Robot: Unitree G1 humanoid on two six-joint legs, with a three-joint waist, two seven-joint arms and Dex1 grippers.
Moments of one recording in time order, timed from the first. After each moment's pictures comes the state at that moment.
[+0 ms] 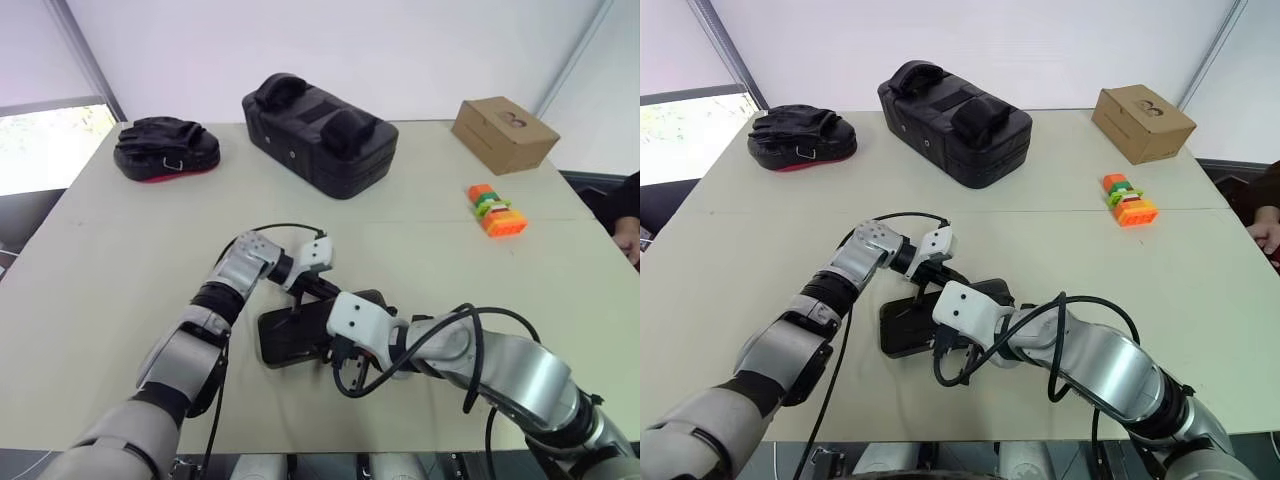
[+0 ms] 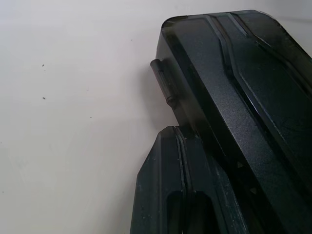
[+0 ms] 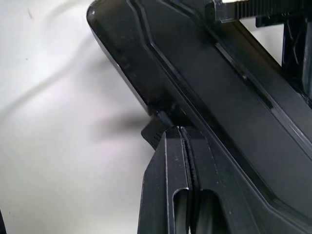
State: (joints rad) left arm -0.90 0.23 -0.33 0.86 0.07 0.01 -1.42; right arm -0.51 -0.58 0.49 -0.87 0.48 1.52 0.39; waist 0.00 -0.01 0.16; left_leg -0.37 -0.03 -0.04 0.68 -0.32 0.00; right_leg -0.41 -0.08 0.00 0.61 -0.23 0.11
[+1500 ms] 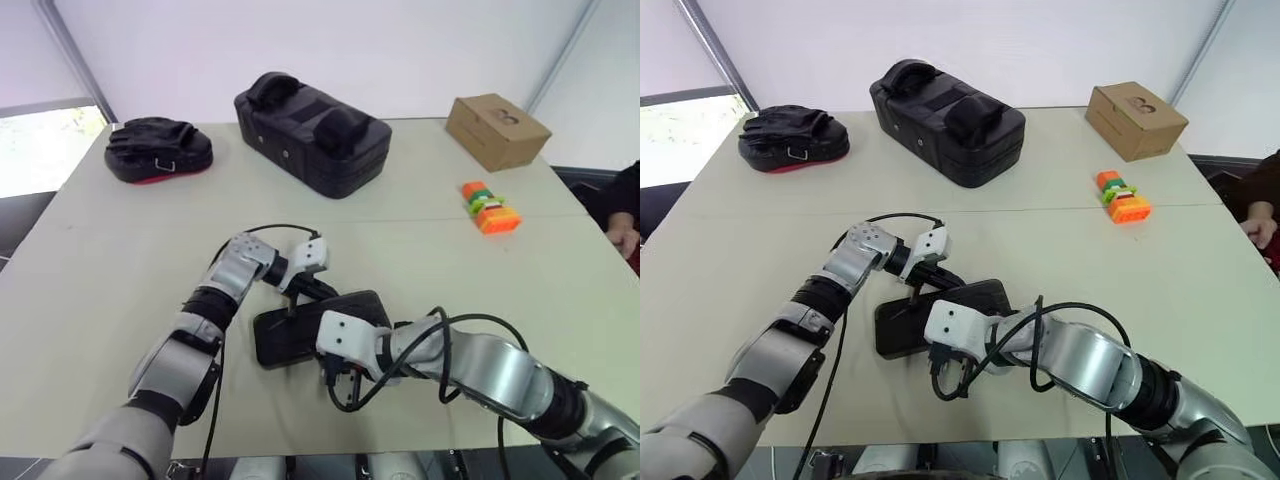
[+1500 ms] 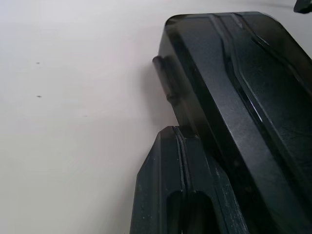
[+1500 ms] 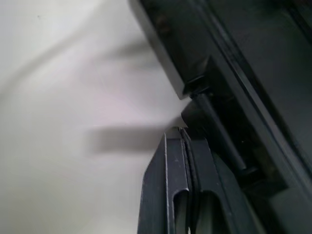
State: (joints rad) left arm -0.84 0.26 -0.33 0.71 0.05 0.13 -1.43; right arm -0.57 -0.64 0.74 -0.71 0.40 1.29 0.44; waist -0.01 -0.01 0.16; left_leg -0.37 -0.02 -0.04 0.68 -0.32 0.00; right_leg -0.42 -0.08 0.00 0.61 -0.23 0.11
